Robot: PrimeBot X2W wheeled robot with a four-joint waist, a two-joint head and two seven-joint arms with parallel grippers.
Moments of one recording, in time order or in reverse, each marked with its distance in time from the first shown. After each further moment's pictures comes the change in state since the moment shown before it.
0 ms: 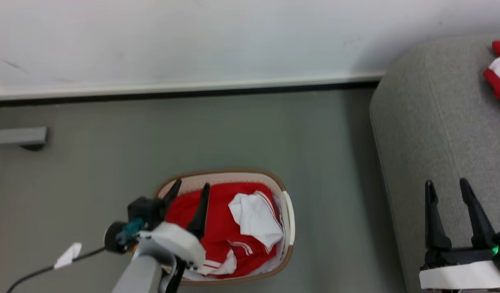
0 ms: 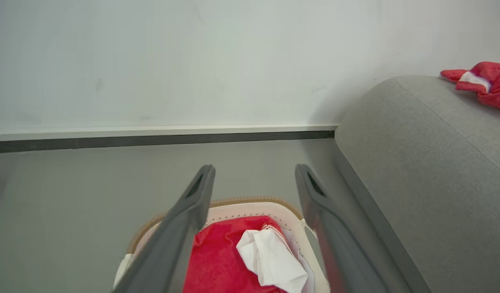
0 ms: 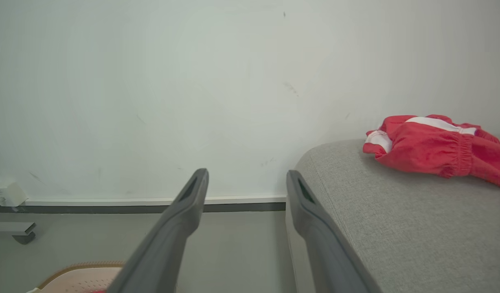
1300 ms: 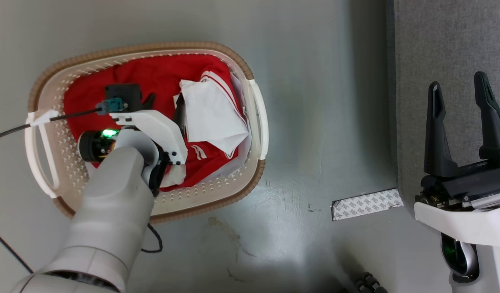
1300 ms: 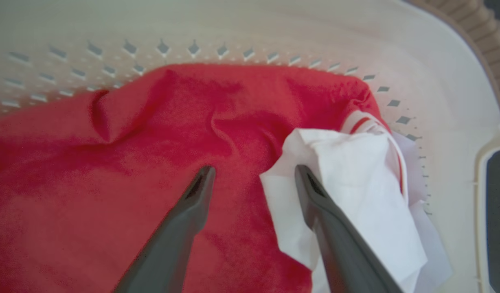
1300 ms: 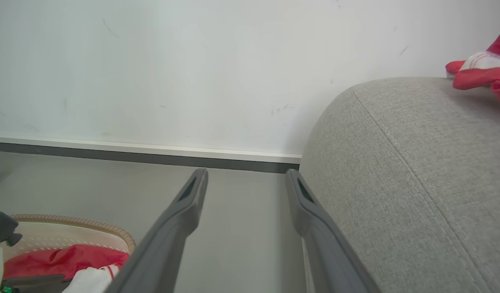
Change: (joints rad) left arm -0.703 0.017 -0.124 0.692 -0.171 0.040 0.068; right arm -0.277 0.000 0.101 -0.238 -0.009 0.000 0.000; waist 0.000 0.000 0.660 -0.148
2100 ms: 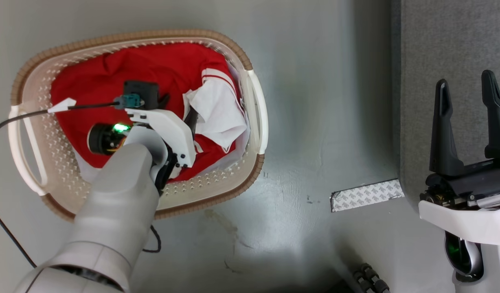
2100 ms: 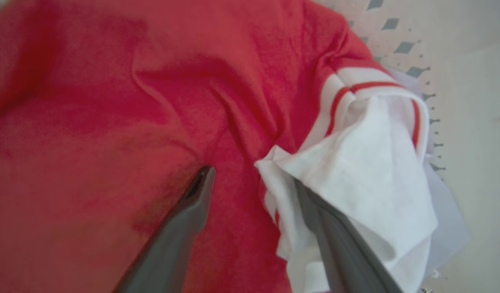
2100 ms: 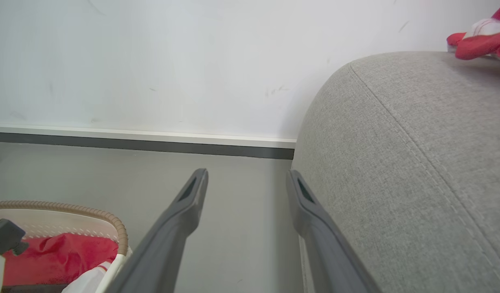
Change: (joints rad) left arm -0.024 -0.008 -0.102 0.021 -0.019 -0.049 0.036; right arm 0.001 0.000 -0.014 -0.004 0.016 0.000 0.000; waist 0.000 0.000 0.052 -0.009
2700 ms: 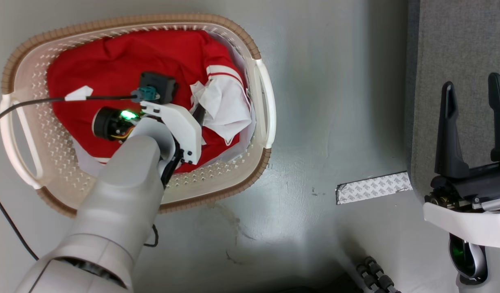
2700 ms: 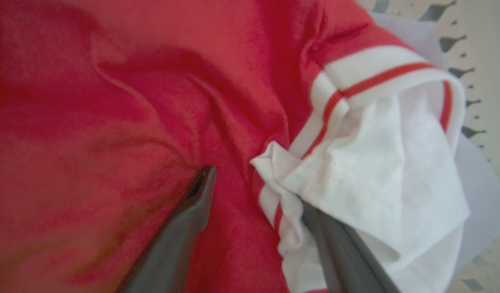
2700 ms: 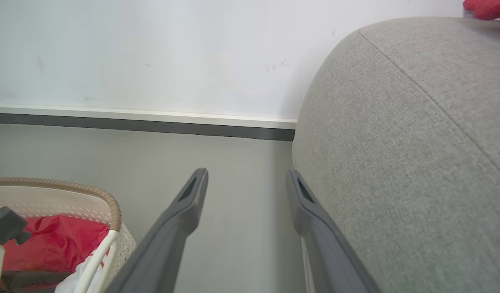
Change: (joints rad) left arm -0.039 -0.002 -0.107 0.004 0.054 0.000 -0.023; right arm 0.016 0.000 -0.018 -0.011 -0.012 0.000 0.000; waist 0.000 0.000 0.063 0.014
